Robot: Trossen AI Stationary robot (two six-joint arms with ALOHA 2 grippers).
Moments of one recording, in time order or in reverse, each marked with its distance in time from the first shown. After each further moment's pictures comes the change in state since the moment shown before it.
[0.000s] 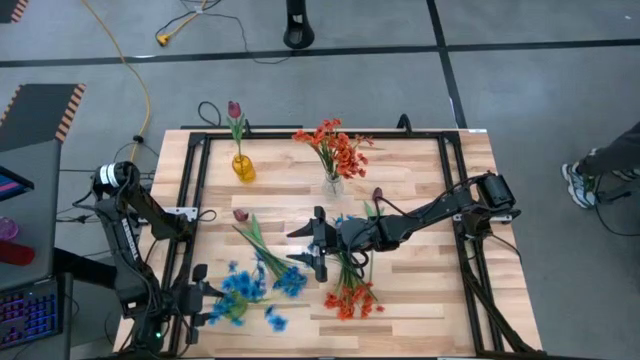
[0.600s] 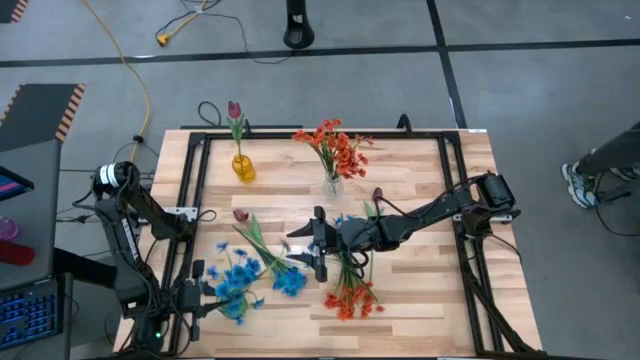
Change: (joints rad) left arm 0.000 0.000 0.000 0.000 -0.173 -0.030; right arm 0.000 0.000 0.000 0.000 0.000 0.000
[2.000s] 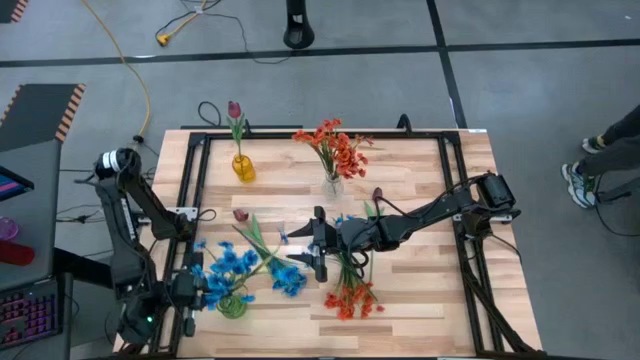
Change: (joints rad) left arm 0.040 -0.156 0.000 0.130 -0.019 0.176; right arm 0.000 0.000 0.000 0.000 0.000 -0.002
